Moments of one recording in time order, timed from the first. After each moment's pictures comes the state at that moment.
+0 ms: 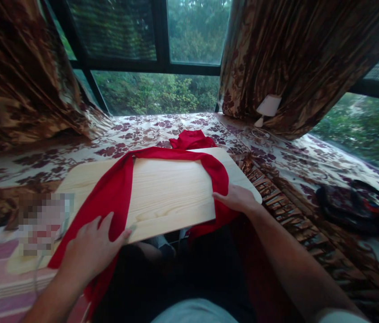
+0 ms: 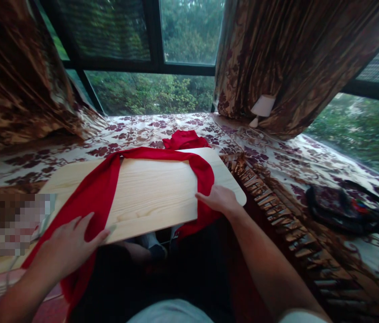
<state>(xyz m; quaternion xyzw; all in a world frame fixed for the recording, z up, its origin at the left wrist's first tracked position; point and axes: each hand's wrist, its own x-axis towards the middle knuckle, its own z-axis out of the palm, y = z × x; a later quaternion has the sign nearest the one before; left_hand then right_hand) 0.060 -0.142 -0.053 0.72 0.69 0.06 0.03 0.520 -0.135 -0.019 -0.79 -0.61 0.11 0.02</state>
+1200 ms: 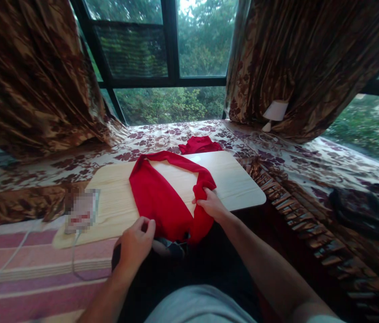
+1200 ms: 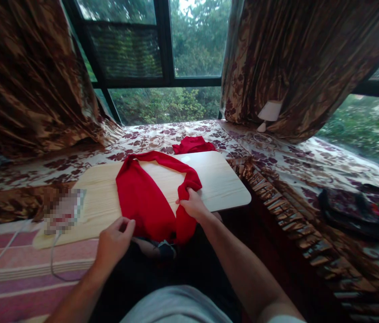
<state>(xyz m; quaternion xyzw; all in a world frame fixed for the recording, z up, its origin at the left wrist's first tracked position) 0.132 -0.190 -0.055 0.65 0.67 0.33 0.17 0.406 -0.144 -0.047 -0.58 -0.47 0.46 0.48</state>
